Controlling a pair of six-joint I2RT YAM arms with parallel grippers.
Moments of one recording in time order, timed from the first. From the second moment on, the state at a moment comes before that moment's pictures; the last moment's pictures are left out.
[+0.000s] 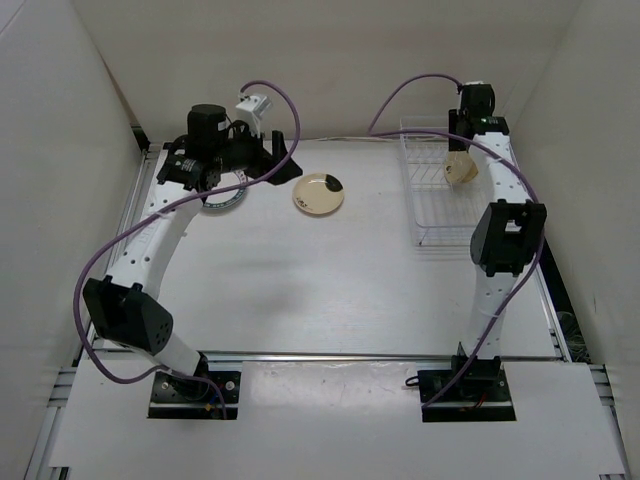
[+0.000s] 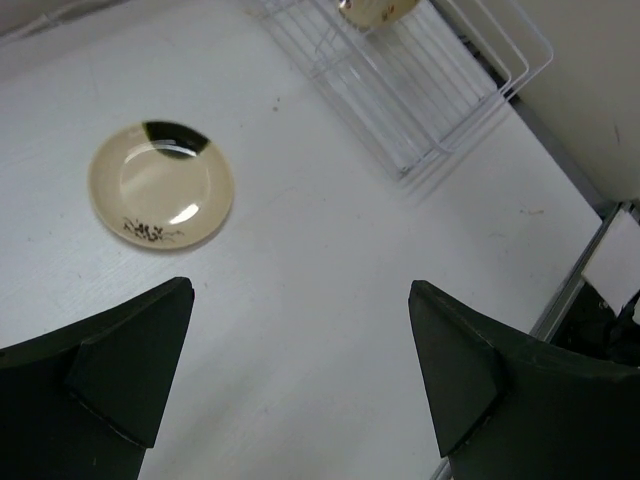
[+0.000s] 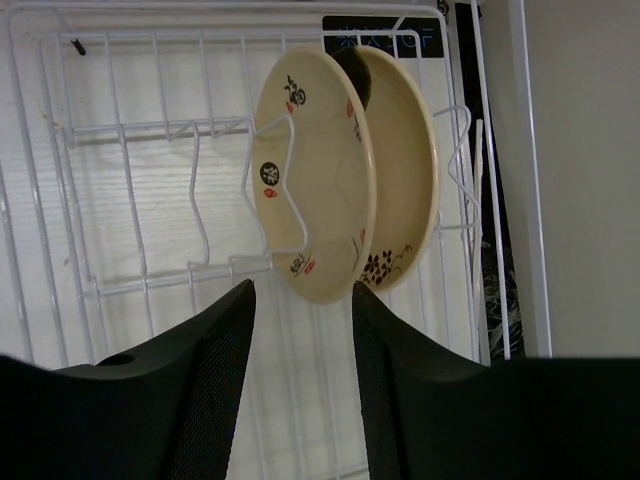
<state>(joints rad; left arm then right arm) -0.28 1.55 1.65 -0.51 0.59 -0.11 0.02 2.17 2.15 -0.68 0.24 -0.11</state>
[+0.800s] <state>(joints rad) -0.28 1.58 1.53 -0.58 0.56 -0.04 -0.06 2.37 2.33 -0.63 0.20 -0.16</state>
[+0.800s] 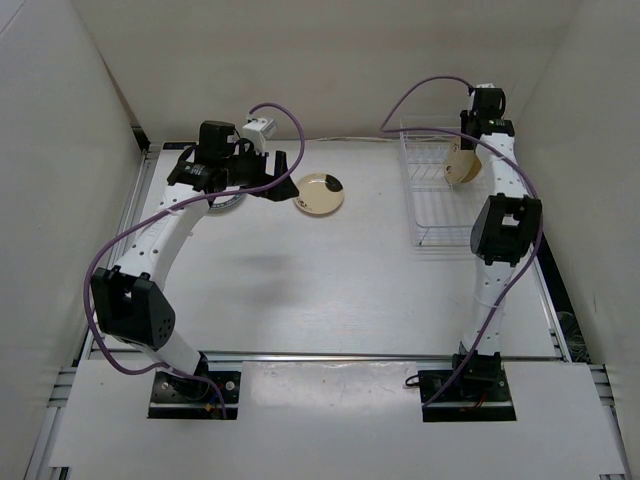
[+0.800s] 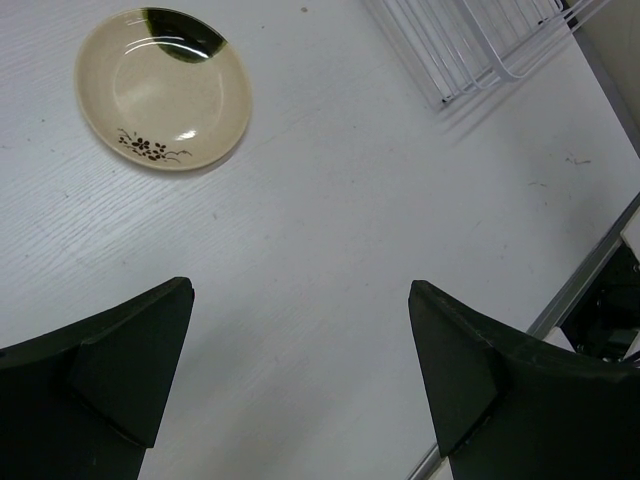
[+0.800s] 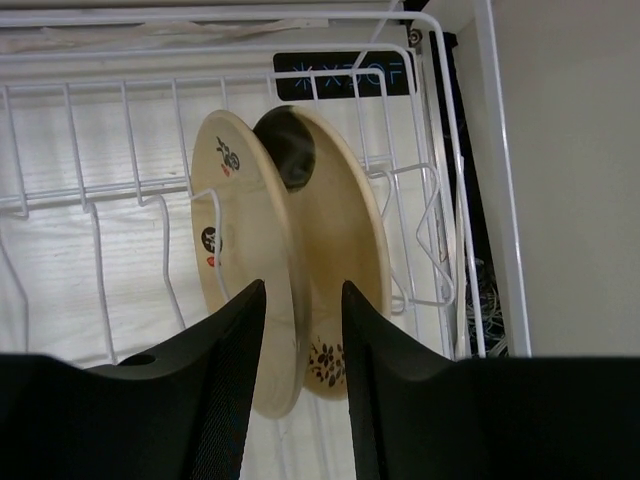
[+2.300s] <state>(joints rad) -0.28 1.59 1.51 -0.60 0.55 -0.05 0.10 1.95 2.17 -0.75 -0.32 -0.02</state>
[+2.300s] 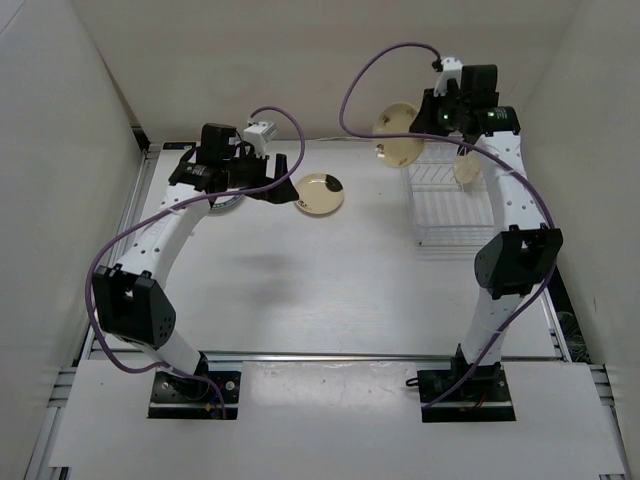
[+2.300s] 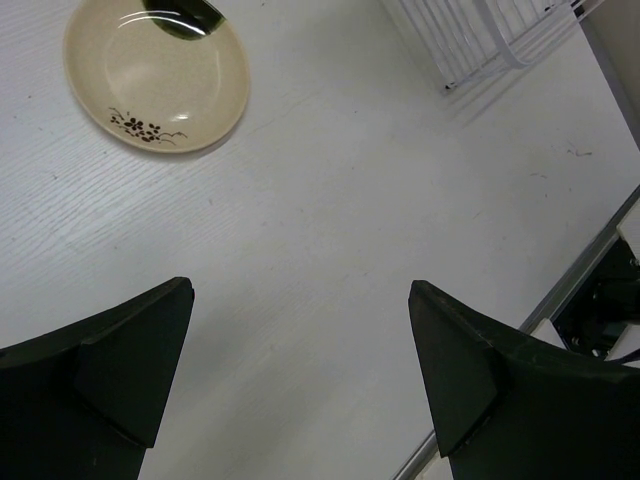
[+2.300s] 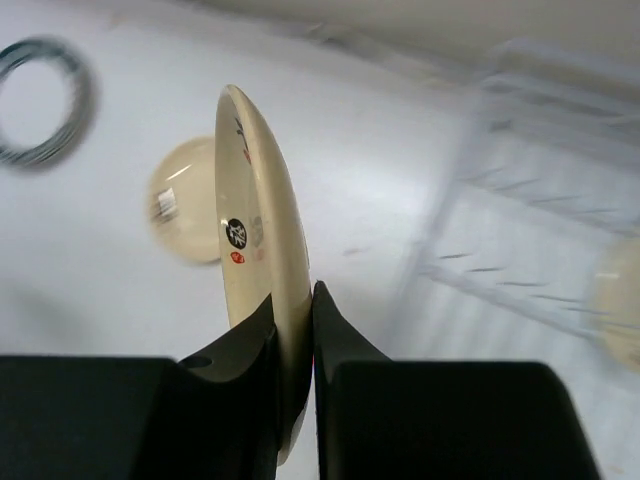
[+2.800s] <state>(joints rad) -0.28 1.72 1.53 -0.60 0.93 -0.11 0.23 2.10 2.03 -0.81 -1.03 0.10</state>
